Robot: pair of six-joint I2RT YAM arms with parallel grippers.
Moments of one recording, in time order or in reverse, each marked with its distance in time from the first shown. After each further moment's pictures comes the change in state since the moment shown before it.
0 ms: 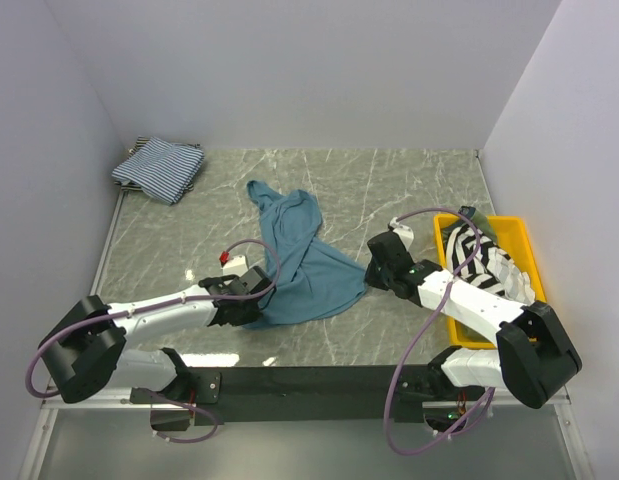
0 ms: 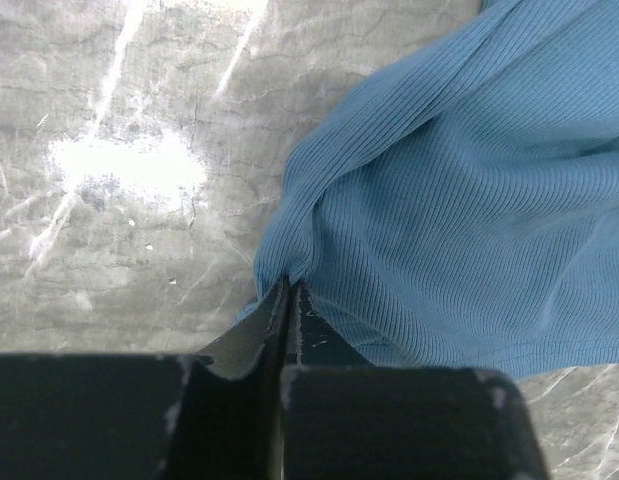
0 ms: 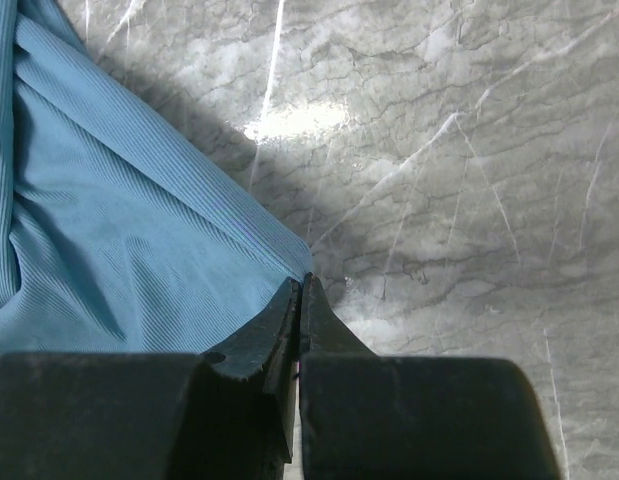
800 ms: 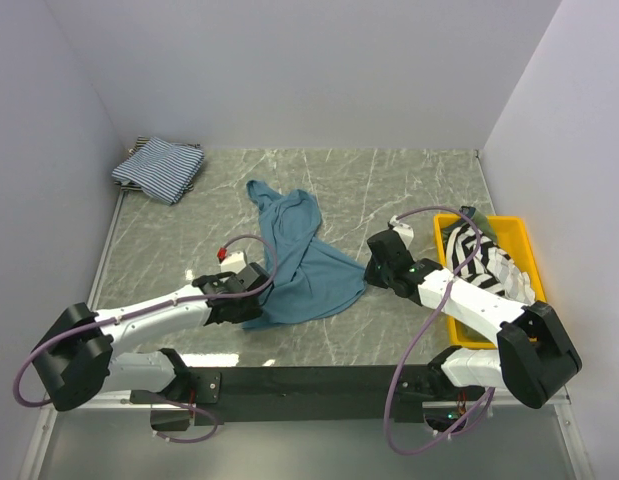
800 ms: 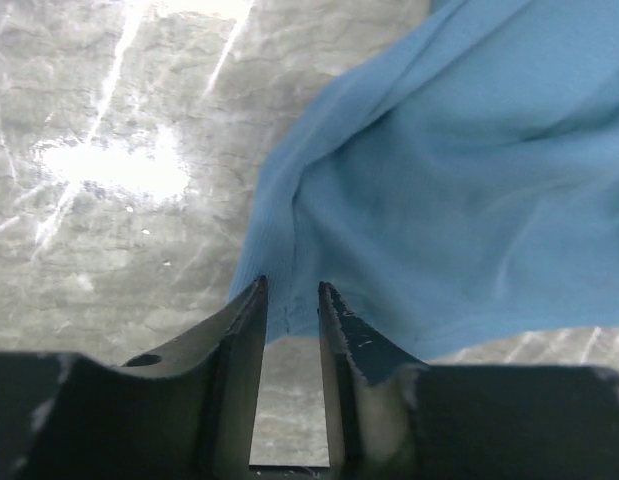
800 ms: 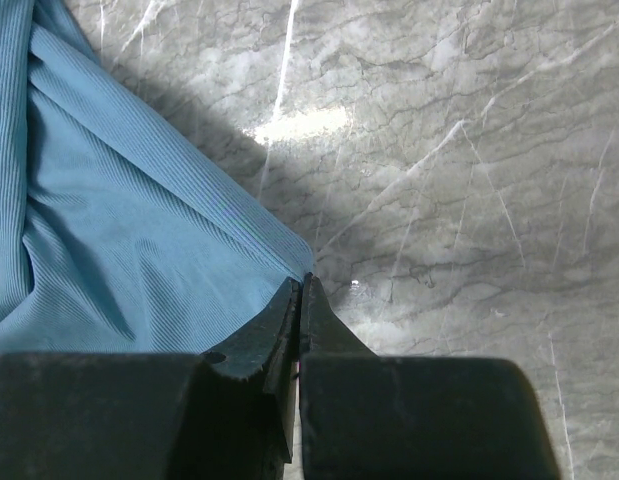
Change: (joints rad) left arm 0.003 -0.068 0.036 -0.059 0.014 0.000; right arm 0.000 0.000 0.014 -0.004 0.000 0.002
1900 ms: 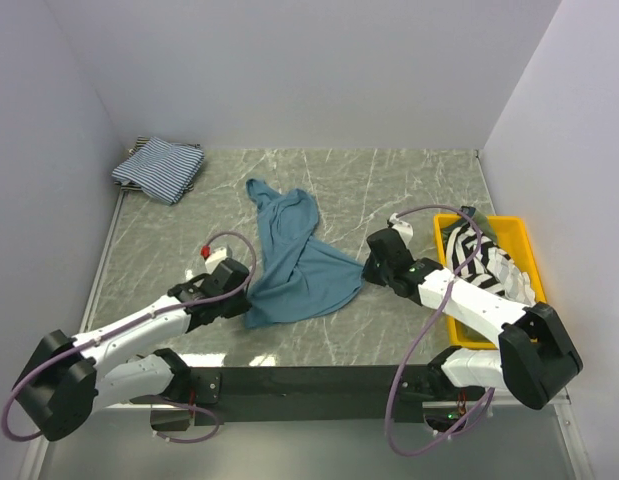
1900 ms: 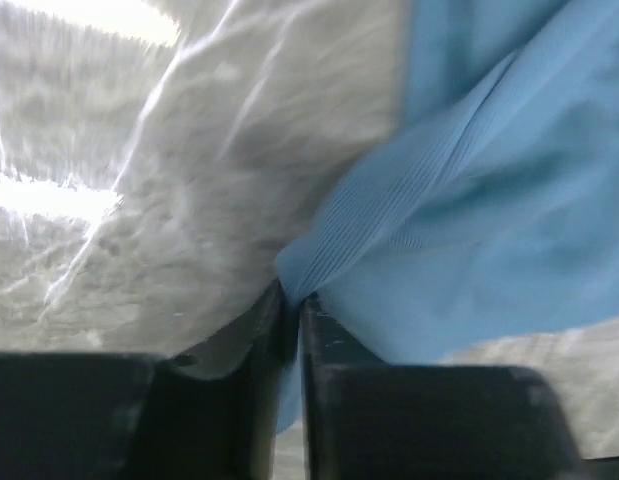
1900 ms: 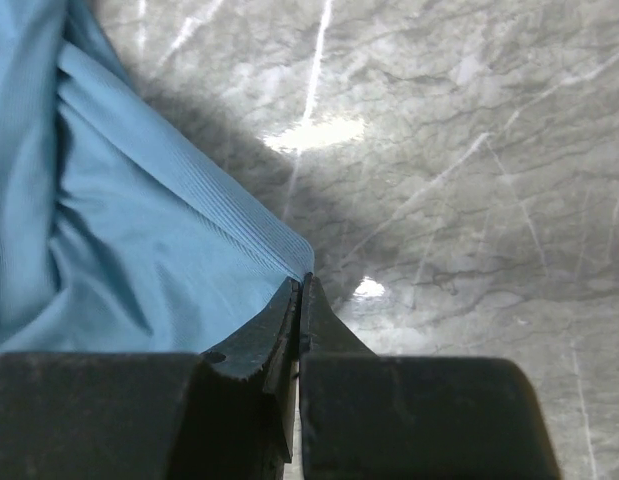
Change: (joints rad) left arm 0.158 -0.158 -0.118 0.167 0.092 0.105; right arm 0.008 -0.008 0.011 0.020 -0.005 0.016
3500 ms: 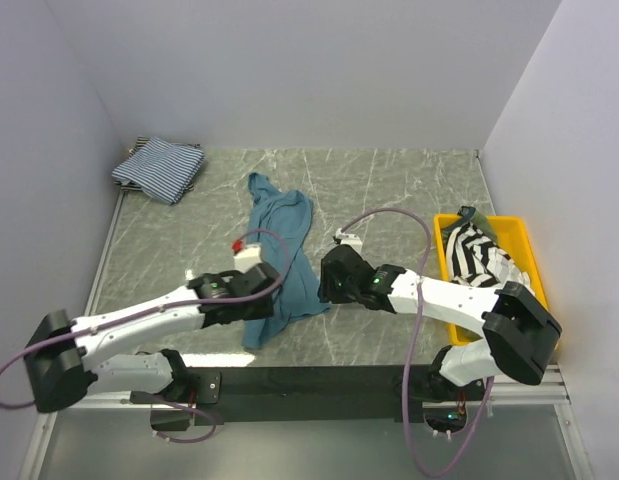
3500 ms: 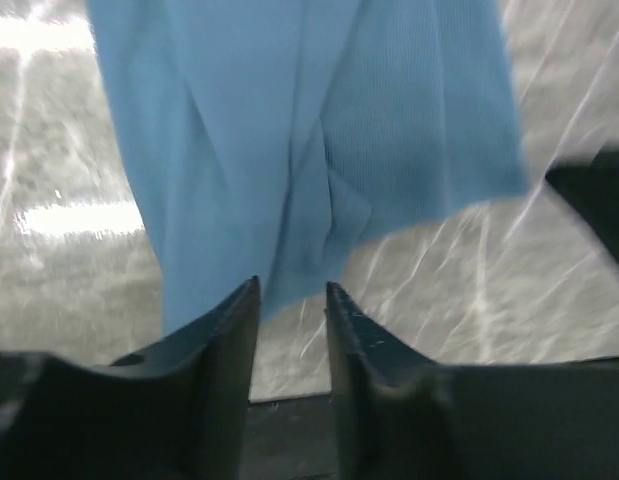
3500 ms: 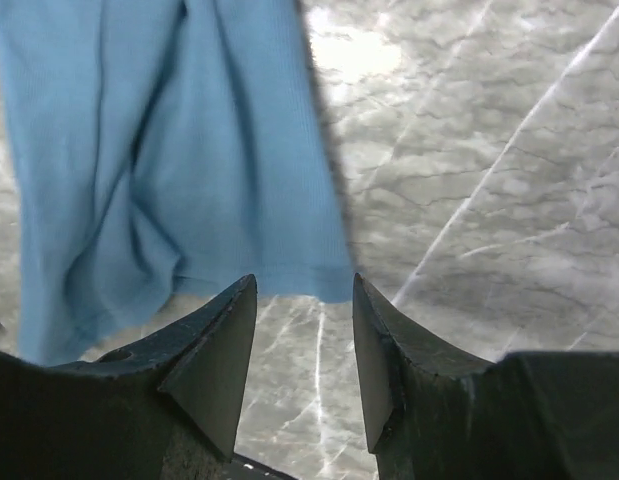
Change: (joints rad) left arm -0.254 0.058 0.243 -0.251 -0.092 -0.052; right arm 0.330 0.138 0.121 -0.029 -0.048 0.001
